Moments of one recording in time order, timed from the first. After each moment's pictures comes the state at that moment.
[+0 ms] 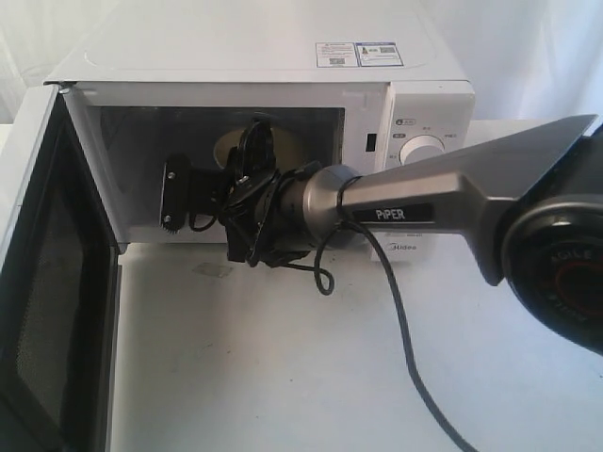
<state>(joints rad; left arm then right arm) 0.06 0.00 0.02 -0.24 0.44 0.14 0.72 2.19 -1.49 -1.74 0.46 0.81</state>
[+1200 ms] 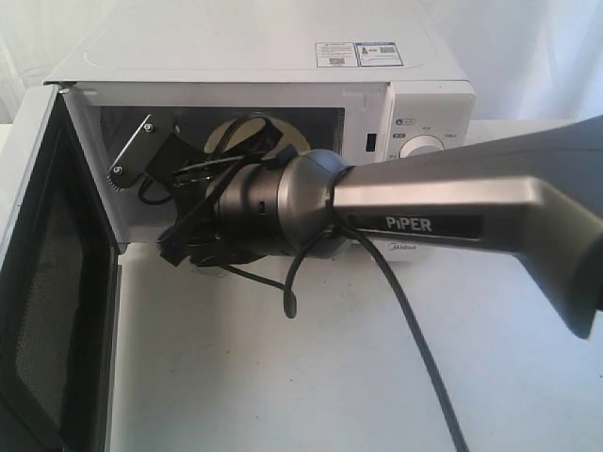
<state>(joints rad) 0.06 0.00 0.02 -0.24 0.44 0.14 0.87 2.05 -1.50 -1.22 0.65 0.88</state>
